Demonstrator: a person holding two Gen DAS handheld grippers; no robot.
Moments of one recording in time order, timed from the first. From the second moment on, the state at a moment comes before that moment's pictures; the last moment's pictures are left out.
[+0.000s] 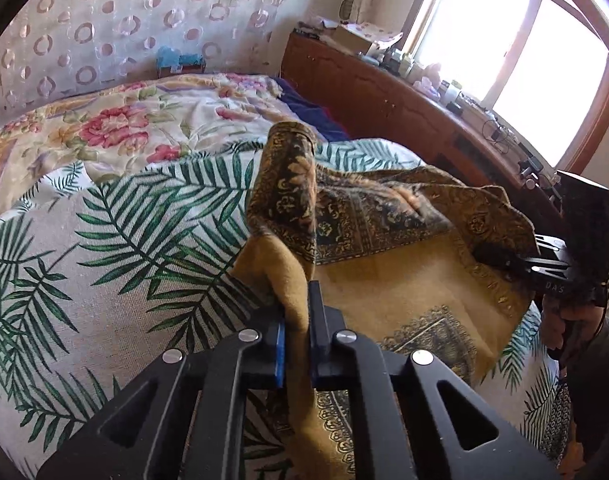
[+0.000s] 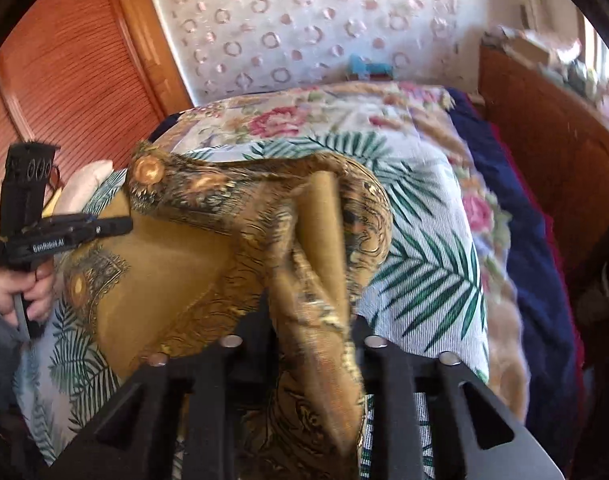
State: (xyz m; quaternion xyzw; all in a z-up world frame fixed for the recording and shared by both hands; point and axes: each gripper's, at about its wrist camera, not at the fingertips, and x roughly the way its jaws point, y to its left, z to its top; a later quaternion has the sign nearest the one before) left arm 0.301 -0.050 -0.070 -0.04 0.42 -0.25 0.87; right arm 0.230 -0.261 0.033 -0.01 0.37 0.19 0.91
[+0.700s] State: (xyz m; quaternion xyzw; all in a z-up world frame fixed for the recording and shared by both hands) left arm 0.186 0.063 0.018 -0.09 0.27 -0.19 0.94; right arm 0.209 -0.154 0.090 -0.12 0.25 0.27 0.92
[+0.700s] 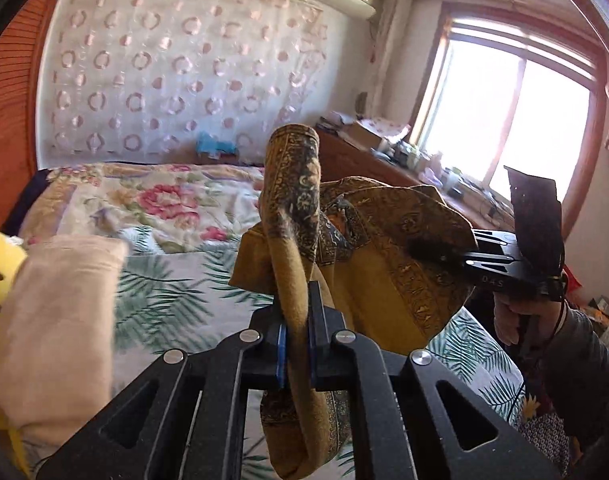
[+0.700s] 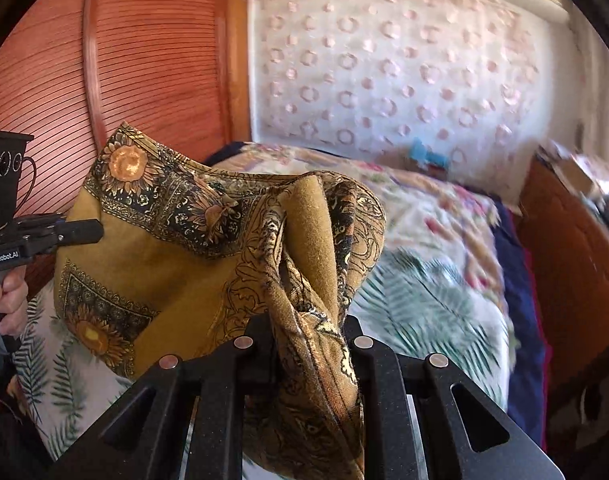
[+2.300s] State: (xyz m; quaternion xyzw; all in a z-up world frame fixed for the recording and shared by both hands) left arm 0.125 0.238 -0.064 -0.20 0.28 0.01 0.94; right arm 0.421 0.141 0.055 -0.28 0.21 0.37 0.86
